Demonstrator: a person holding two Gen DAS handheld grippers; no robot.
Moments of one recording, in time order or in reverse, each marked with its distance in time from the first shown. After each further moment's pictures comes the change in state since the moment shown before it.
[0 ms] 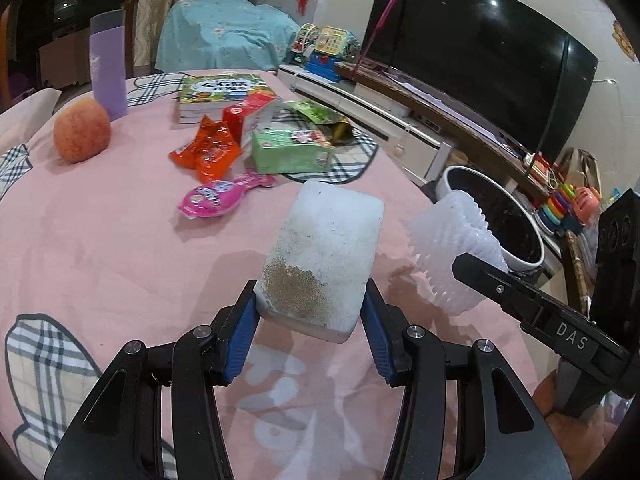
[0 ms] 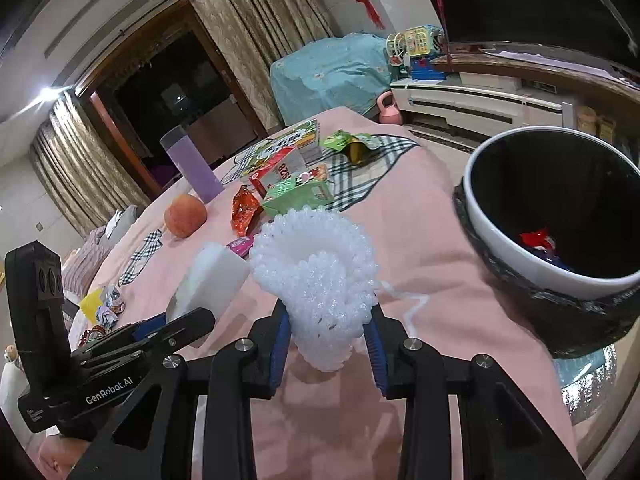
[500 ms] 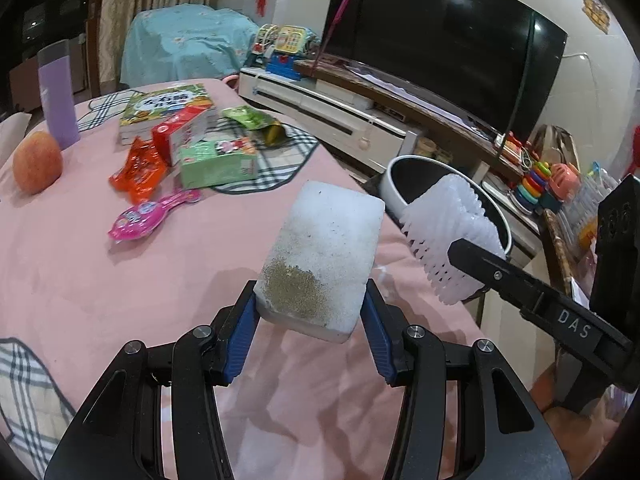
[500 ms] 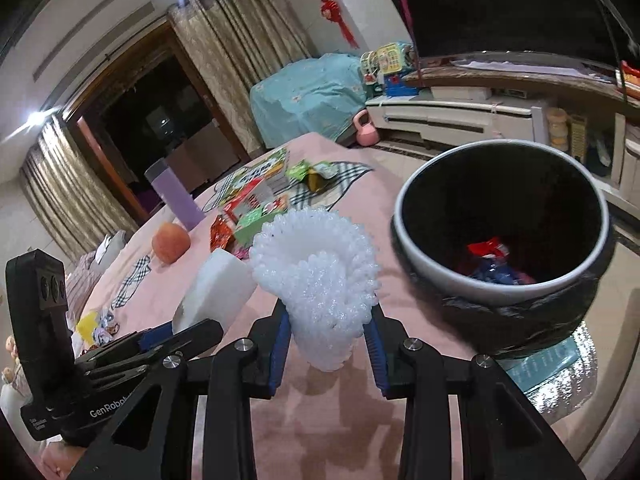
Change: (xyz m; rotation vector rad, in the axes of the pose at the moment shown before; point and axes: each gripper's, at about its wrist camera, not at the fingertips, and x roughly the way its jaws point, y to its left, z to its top) left arm 0.008 -0.057 0.009 0.093 0.010 -0.074; right arm -0.040 -0.033 0.006 0.050 -0.083 -0.055
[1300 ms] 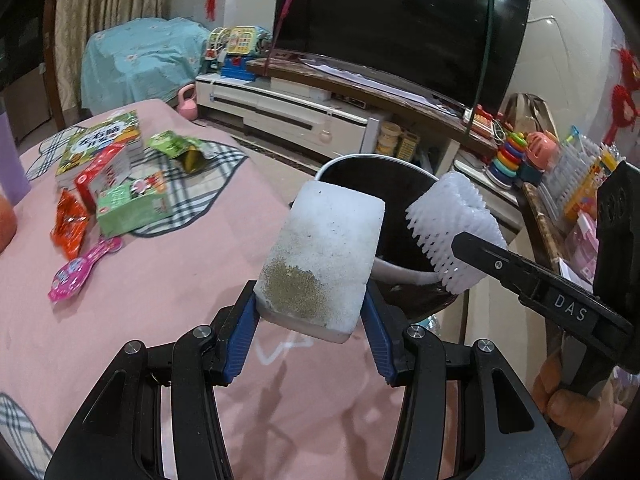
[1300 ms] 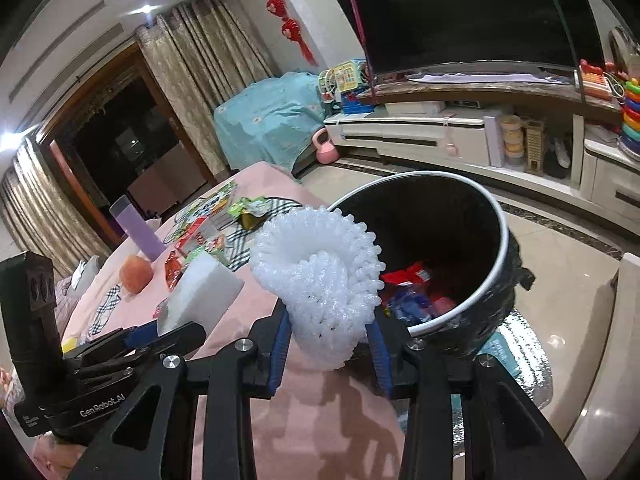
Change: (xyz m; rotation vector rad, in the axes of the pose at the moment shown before) left arm 0.029 -0.070 0.030 0.136 0.026 -0.057; right arm -0.035 -0.067 0.025 0.055 -0.044 -0.109
